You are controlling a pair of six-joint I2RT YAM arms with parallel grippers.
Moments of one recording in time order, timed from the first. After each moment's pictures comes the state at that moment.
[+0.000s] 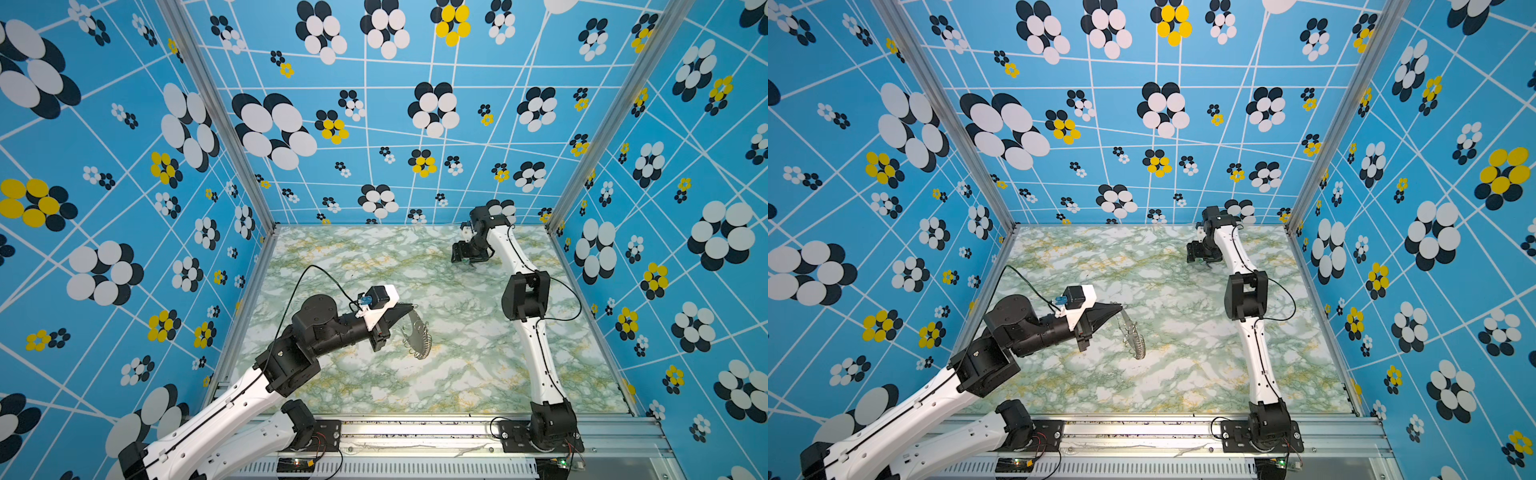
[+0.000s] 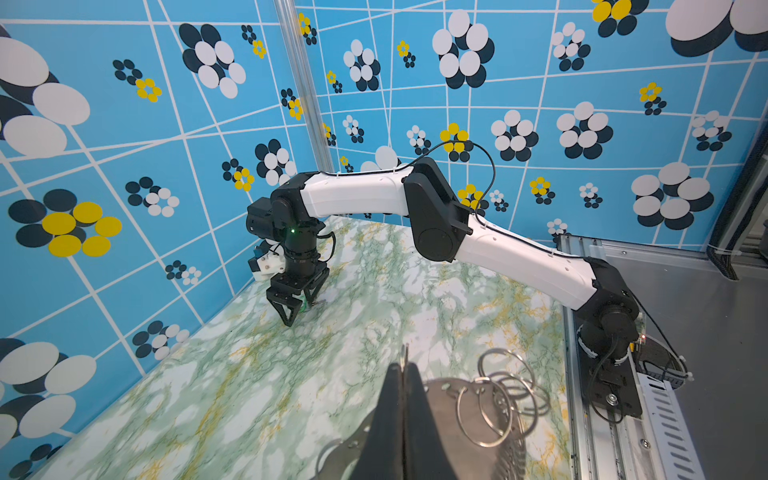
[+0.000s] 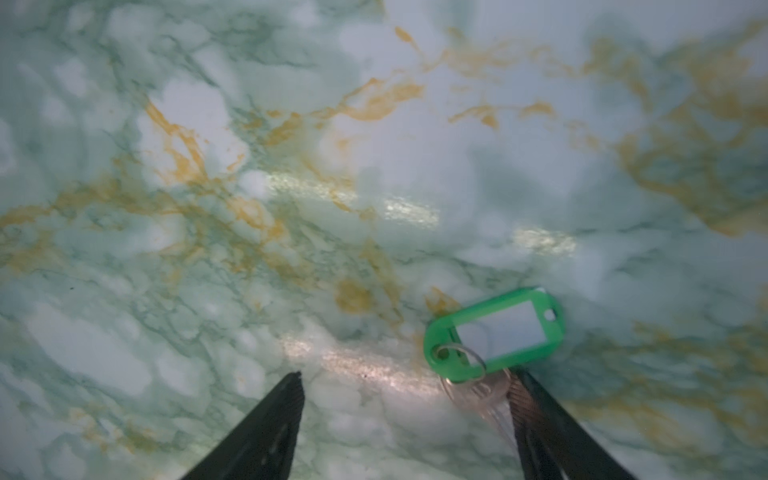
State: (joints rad) left arm -0.81 0.80 0.85 -0.11 0.34 0.13; right arm 0.17 2.73 2.68 -1.26 -0.19 0.01
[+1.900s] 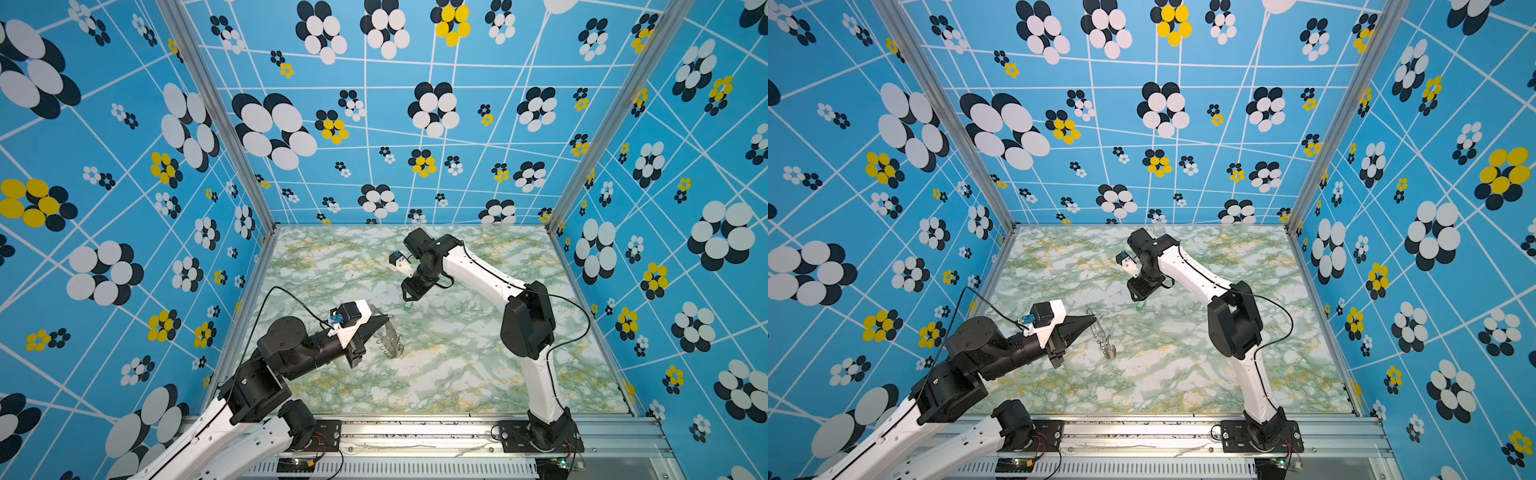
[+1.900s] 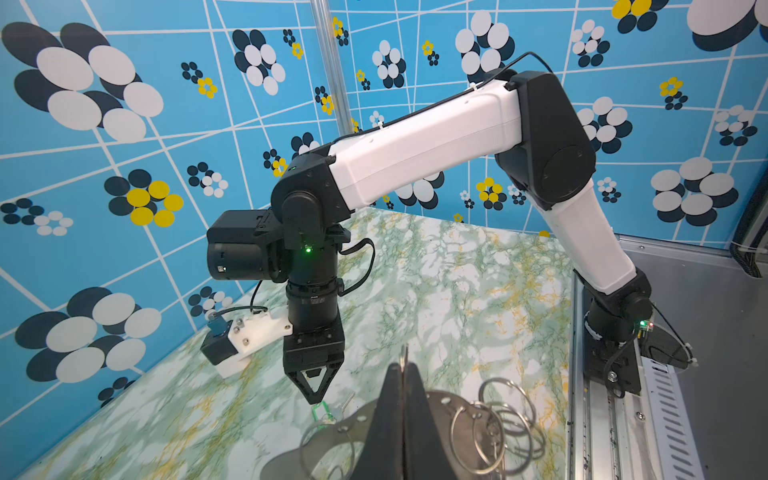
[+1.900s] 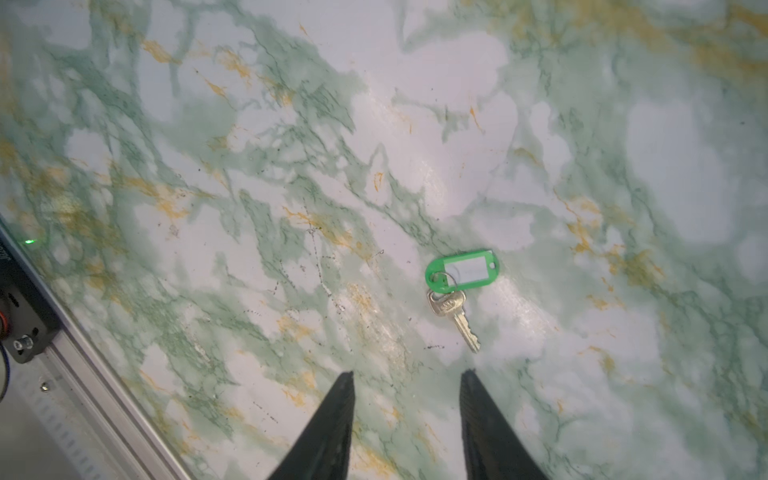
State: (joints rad) left arm -0.81 0.56 0.82 -0.32 0.25 0.13; right arm 0.66 2.16 1.95 -1.09 -0.22 -0.24
